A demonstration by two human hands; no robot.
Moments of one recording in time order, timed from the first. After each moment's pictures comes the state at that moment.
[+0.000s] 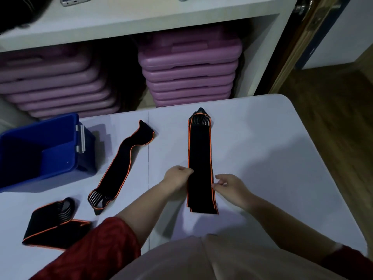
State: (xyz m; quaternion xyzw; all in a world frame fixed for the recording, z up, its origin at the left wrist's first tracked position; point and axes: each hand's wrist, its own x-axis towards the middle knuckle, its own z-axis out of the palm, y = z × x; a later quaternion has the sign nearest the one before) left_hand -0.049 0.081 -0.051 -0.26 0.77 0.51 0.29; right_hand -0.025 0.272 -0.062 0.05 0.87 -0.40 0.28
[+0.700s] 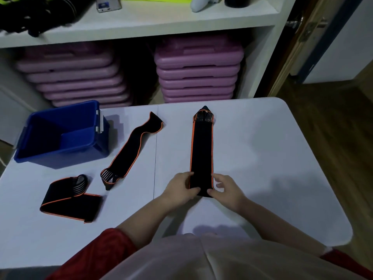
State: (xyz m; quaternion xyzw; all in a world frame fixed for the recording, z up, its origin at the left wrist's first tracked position) left_hand 0.050 0.073 -0.056 -0.03 0.89 0.40 0.21; right_hand 0.049 0.265 -0.065 0.01 0.86 -0.44 0.26
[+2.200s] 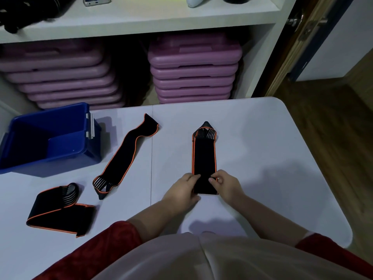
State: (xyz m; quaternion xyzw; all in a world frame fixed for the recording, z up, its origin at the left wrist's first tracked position) left_hand 0.031 0.074 -0.085 0.11 0.93 0.30 0.19; right_hand 0.011 0.262 -0.098 0.04 0.91 -0.40 0.14
